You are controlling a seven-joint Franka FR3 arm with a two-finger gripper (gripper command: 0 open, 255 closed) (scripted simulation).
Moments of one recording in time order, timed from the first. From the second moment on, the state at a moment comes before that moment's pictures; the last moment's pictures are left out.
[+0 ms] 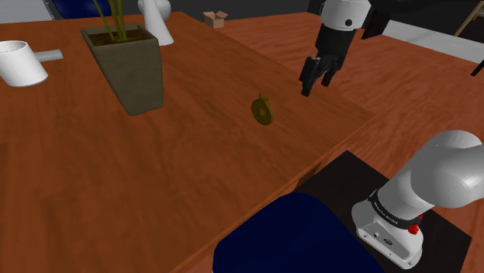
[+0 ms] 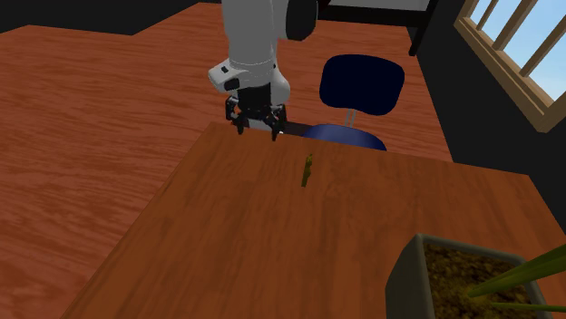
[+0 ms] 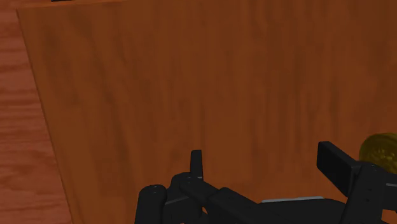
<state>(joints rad) 0.08 -0.65 0.23 -2.33 0.11 1.69 0.21</state>
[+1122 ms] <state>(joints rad) 0.14 -0.41 0.45 -2.17 0.13 1.85 0.38</state>
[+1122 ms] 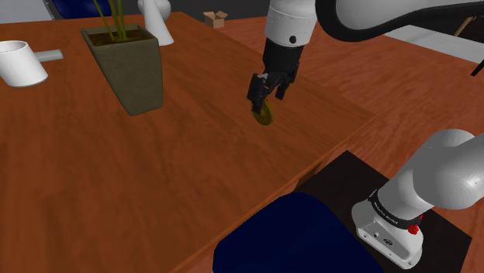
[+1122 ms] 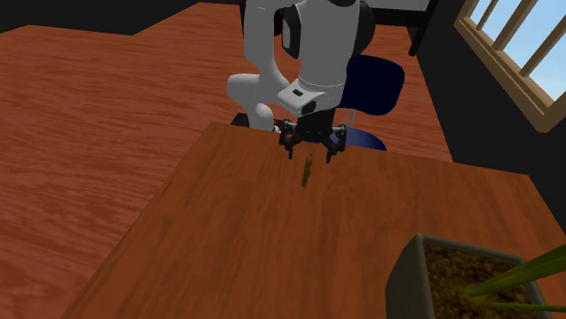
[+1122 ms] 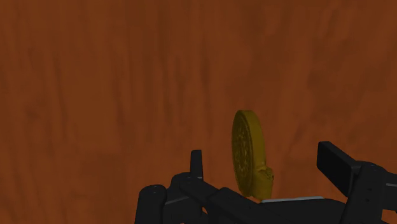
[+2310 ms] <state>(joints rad) 0.14 -0.41 0.45 -2.15 0.13 1.83 0.38</state>
